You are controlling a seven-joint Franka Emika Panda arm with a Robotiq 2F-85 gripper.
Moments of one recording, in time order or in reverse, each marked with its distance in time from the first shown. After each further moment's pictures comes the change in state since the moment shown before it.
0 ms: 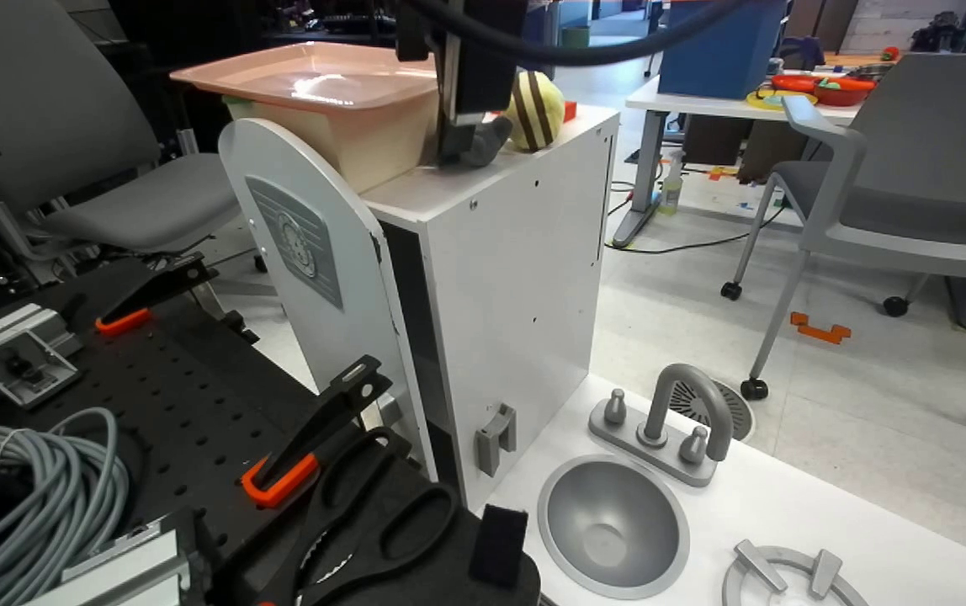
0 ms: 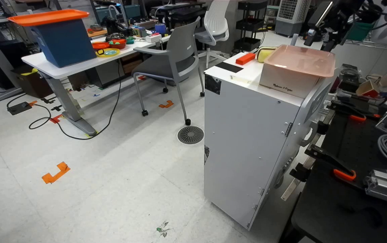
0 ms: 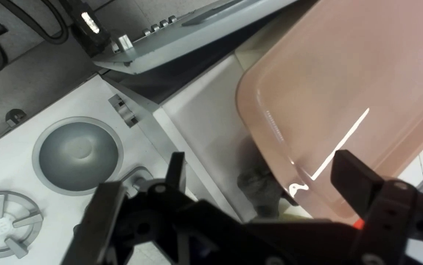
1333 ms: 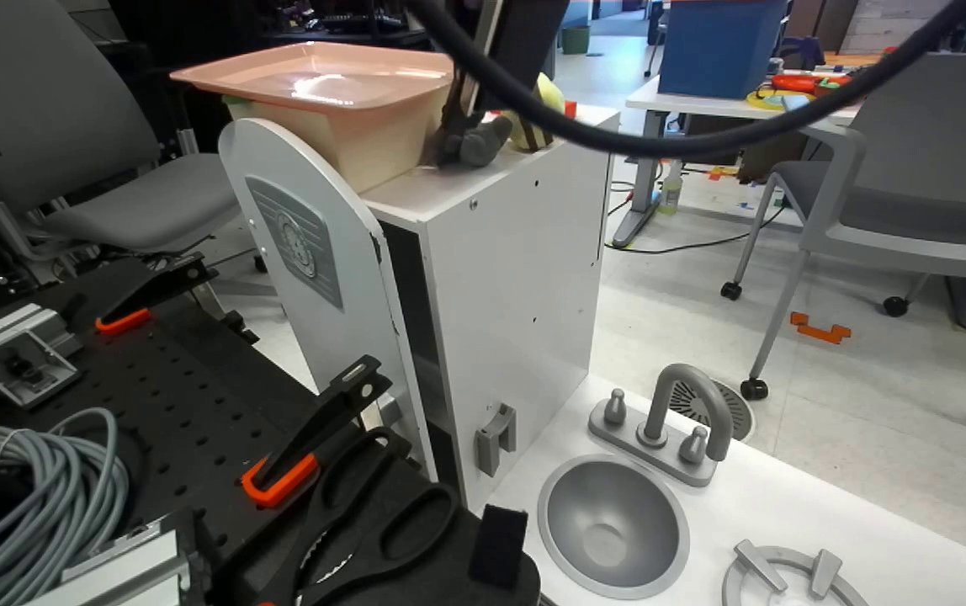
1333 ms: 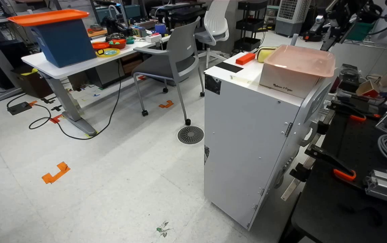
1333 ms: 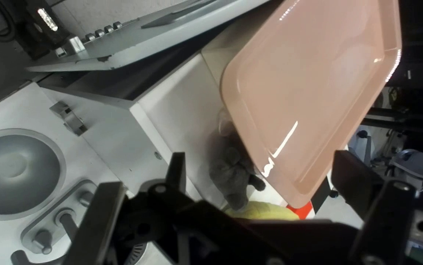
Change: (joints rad) arm -0.078 0.046 -0.053 0.072 0.194 -0.234 -0.244
